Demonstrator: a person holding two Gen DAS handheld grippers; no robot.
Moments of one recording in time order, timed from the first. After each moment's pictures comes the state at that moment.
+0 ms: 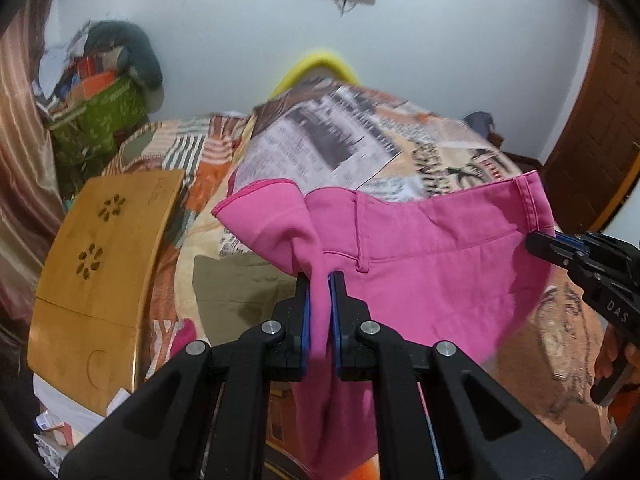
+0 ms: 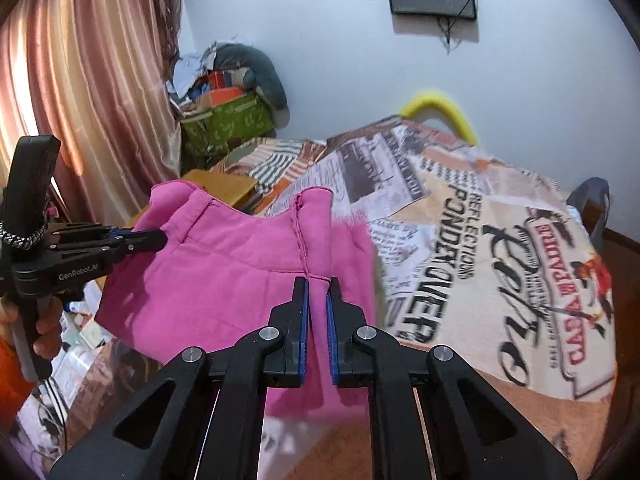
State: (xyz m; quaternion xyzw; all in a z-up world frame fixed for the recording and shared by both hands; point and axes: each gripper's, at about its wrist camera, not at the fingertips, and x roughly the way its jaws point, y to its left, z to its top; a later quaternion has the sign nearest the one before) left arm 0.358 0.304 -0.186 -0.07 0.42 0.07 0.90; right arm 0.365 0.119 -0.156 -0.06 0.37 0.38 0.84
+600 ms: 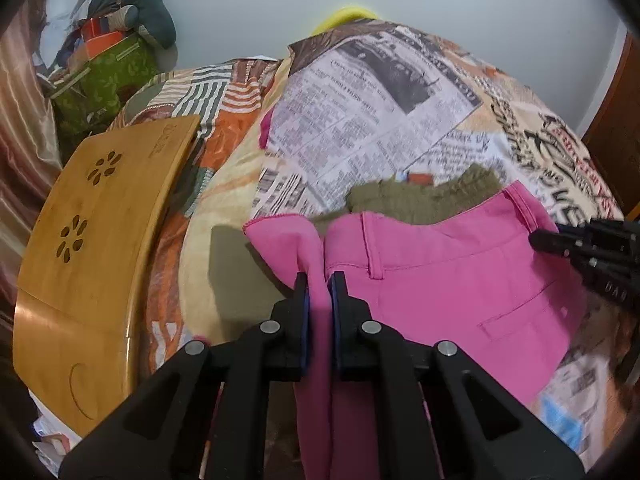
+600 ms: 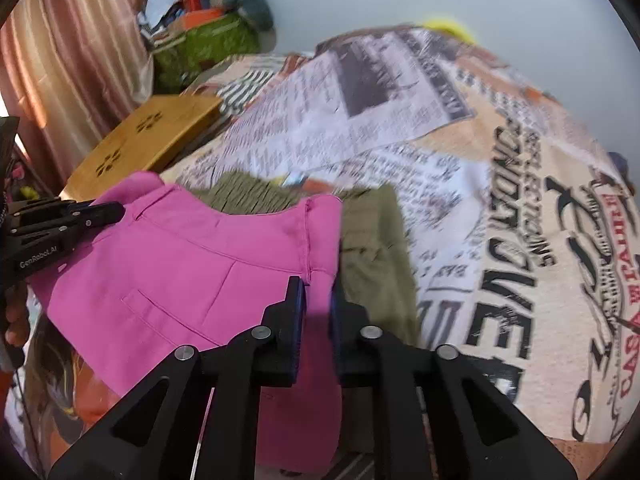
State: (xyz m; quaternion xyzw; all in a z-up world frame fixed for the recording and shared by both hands) left arm 0.398 0.373 -0.294 -0.06 0.47 0.10 0.87; right arm 0.427 0.184 -0.257 -0.13 0.47 0.37 0.79
